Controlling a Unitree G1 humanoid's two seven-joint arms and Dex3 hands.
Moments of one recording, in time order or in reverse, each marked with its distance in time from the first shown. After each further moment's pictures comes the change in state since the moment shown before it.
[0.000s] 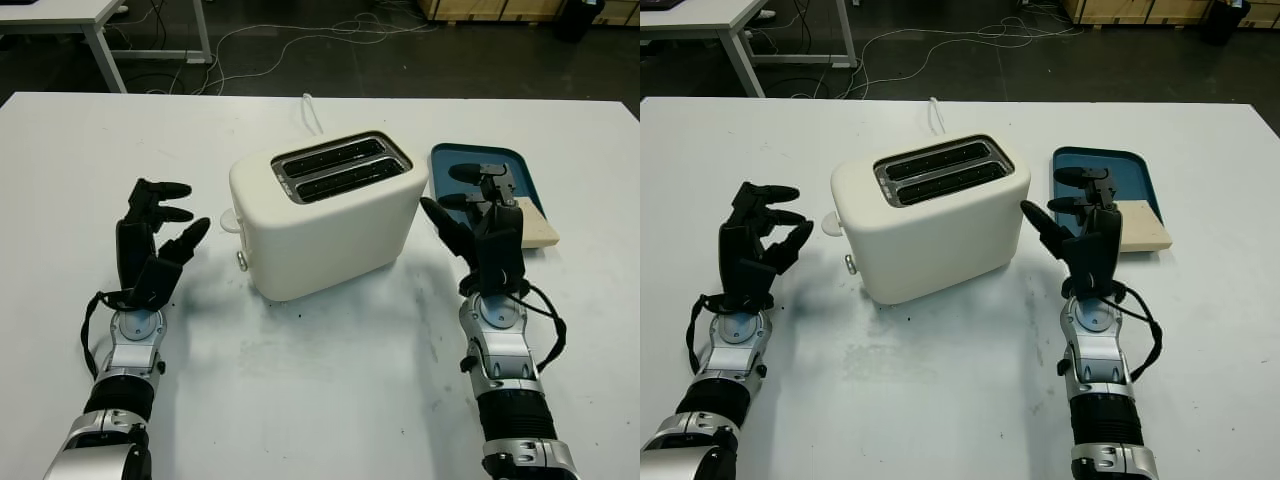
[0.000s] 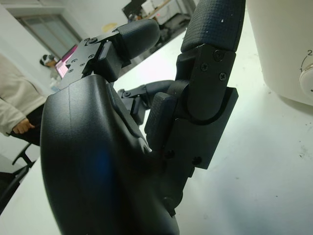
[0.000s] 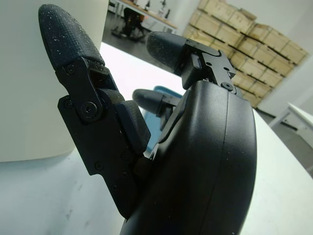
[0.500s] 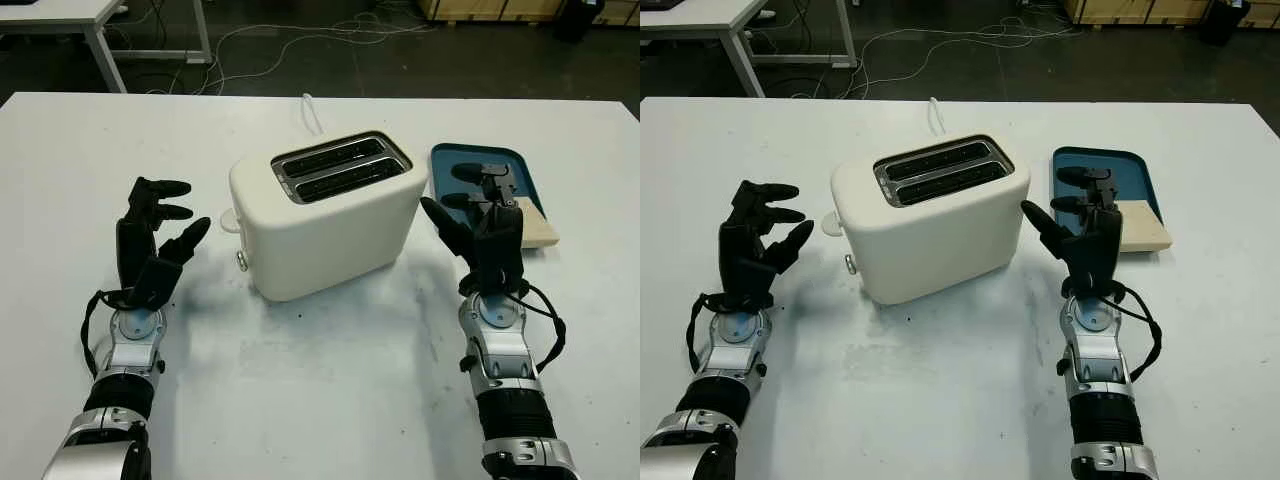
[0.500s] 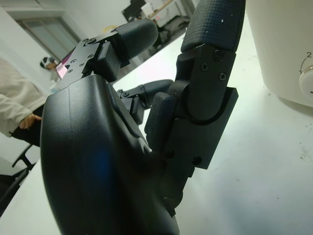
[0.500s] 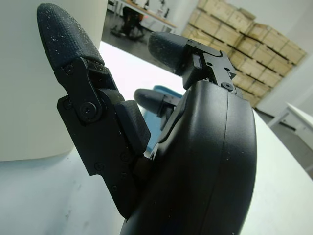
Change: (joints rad) left arm -0.014 0.003 0.000 0.029 0.000 -0.016 -0.004; right arm -0.005 -0.012 0.002 0.028 -0.006 -0.035 -0.002
